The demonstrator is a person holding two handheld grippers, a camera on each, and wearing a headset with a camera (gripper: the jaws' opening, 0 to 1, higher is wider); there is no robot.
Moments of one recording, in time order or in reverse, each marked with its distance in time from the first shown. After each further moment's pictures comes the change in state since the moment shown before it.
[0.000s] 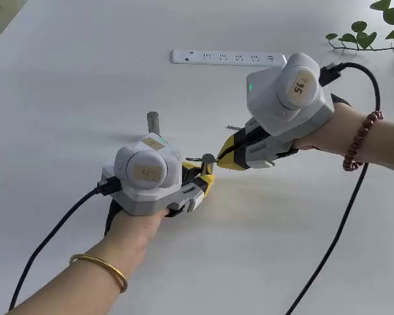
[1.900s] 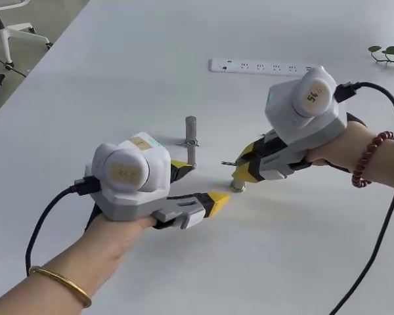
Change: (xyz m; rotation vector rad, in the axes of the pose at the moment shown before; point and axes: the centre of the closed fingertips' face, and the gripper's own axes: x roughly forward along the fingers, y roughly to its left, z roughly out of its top) left arm -0.071 0.015 0.001 -0.003 0.009 0.006; right arm 0.024 0.002 0.016 0.126 -0.041 0.002
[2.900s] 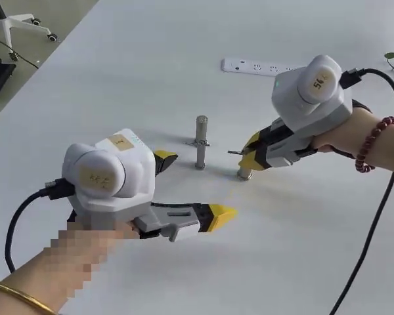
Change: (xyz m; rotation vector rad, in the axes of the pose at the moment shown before) left arm -0.028 -0.001 0.009 0.004 -0.061 -0.012; right arm 0.007 -0.024 0.011 -0.060 0.033 0.016
